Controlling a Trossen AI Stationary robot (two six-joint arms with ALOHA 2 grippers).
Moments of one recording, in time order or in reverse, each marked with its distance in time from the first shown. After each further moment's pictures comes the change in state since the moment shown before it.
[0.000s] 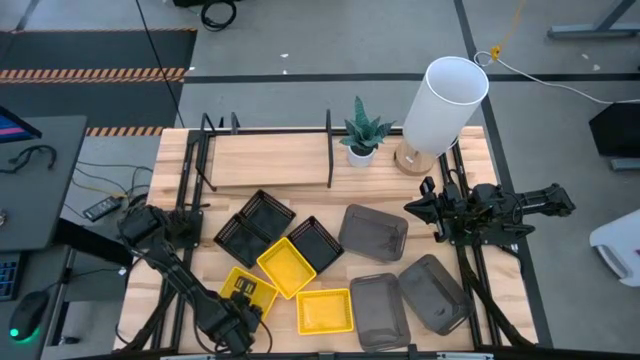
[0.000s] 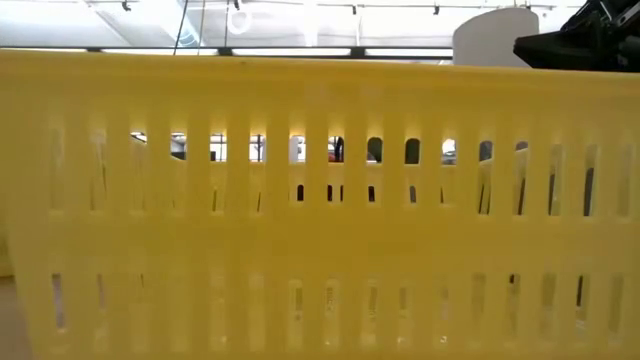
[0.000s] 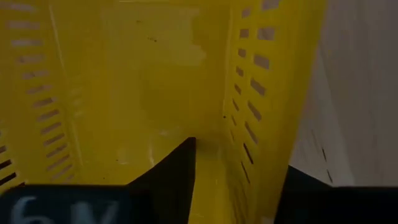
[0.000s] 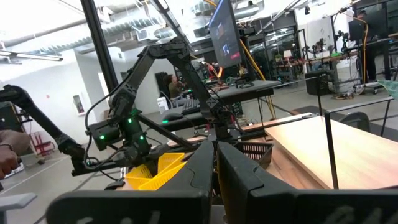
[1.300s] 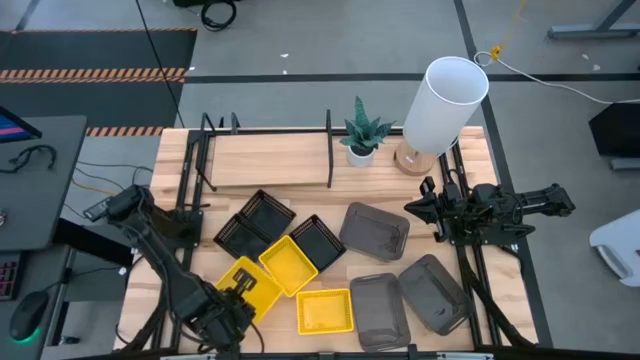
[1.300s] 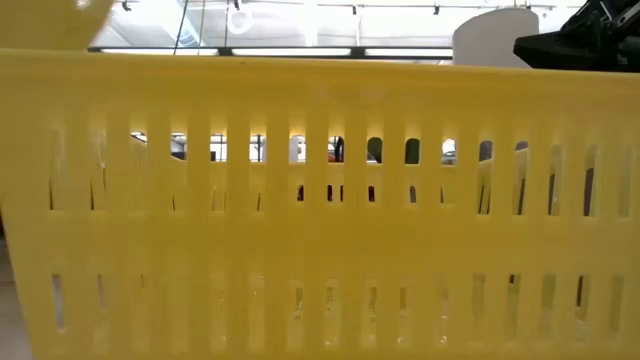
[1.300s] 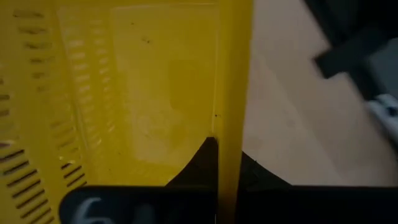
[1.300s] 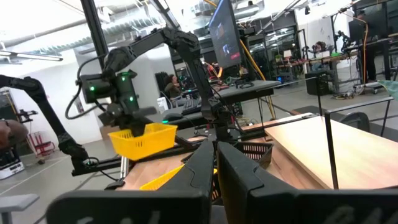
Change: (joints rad) left arm 0.023 -0.211 0.226 -0.291 -0.079 0.266; right arm 0.000 0.000 0.000 0.000 0.000 0.000
